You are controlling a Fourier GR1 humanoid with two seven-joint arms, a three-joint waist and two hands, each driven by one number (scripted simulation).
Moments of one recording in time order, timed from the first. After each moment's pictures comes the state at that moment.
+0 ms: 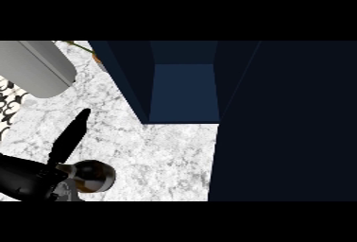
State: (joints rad) left arm -0.05 0.00 -0.13 -1.94 -1.50 0.98 1.25; right arm 0.12 -0.18 0.03 -2.40 -0.24 0.15 0.30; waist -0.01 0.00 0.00
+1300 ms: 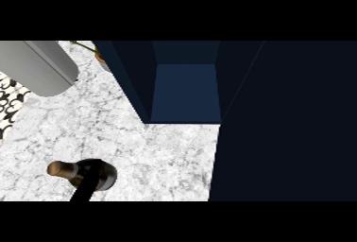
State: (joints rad) left arm 0.36 0.00 -0.29 -1.82 -1.33 1.45 1.24; right arm 0.14 -0.14 0.03 -2.40 -0.27 0.19 0.32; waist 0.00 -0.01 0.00
